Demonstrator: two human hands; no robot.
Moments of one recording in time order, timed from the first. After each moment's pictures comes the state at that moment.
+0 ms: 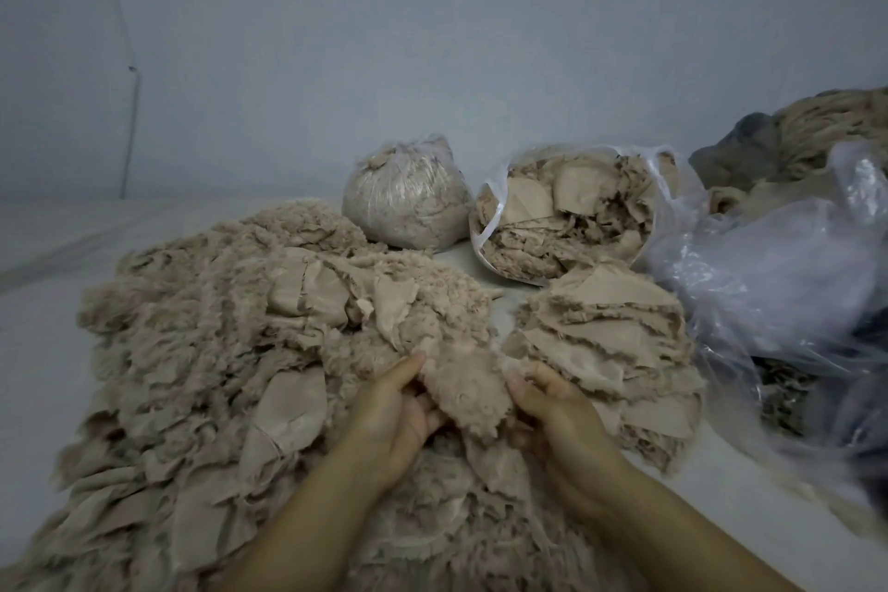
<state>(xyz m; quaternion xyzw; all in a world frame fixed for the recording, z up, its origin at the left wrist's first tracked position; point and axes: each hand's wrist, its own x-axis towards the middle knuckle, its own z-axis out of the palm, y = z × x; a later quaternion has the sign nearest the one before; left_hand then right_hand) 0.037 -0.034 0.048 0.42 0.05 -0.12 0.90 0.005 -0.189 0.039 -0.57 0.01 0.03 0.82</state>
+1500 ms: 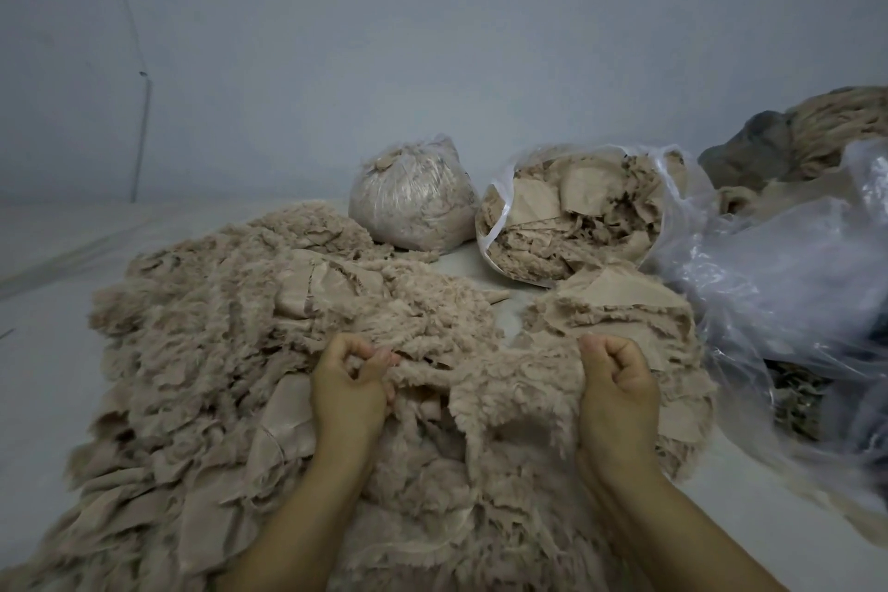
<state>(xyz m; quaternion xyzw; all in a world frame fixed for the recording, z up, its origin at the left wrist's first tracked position) 0.052 -0.003 0.038 0.68 0.07 0.25 0.69 0.020 -0.202 0.048 -0.60 0.09 -0.35 0.71</state>
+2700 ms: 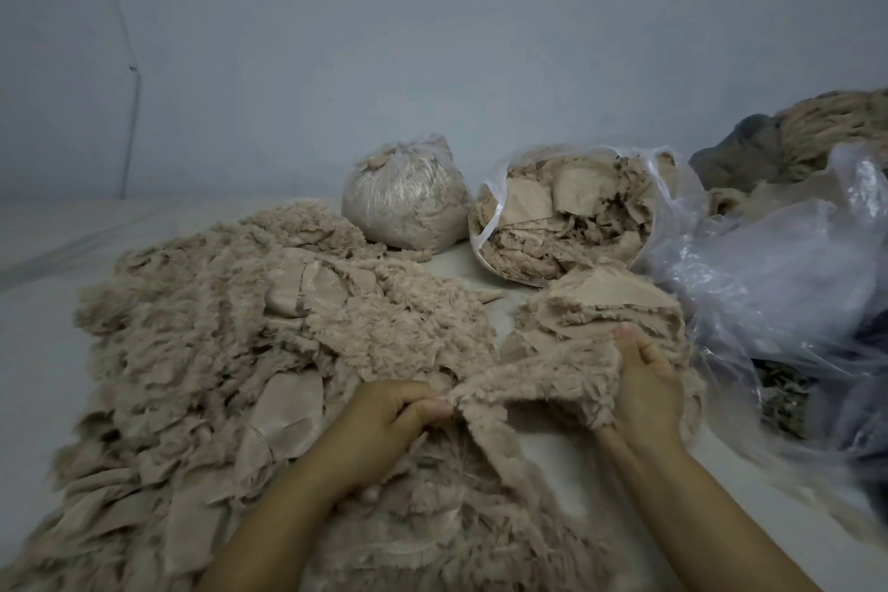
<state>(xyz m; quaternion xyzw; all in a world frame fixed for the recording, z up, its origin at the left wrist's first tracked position) 0.036 -0.004 0.039 0.86 -0.27 0.04 0.44 0.028 -0.228 0.055 -0.43 0.13 -0.27 0.85</state>
